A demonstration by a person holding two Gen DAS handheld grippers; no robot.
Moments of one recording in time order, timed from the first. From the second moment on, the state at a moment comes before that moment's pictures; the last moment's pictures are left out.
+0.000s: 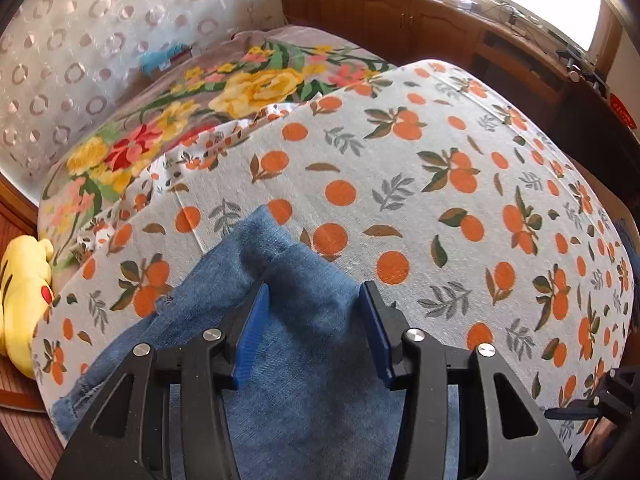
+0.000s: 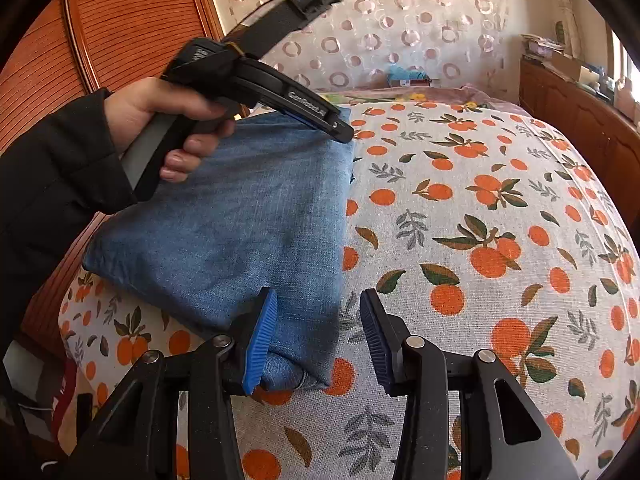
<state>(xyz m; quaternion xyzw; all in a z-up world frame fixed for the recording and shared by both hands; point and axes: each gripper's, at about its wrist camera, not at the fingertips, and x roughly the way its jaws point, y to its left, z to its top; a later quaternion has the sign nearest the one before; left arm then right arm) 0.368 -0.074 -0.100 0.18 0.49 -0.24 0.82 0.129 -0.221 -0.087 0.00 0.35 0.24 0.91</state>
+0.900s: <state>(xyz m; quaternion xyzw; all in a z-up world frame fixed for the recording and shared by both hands) 0.350 -0.053 -0.073 0.13 0.44 -0.24 0.86 0.127 -0.225 -0.072 0.03 0.32 0.30 0.90</state>
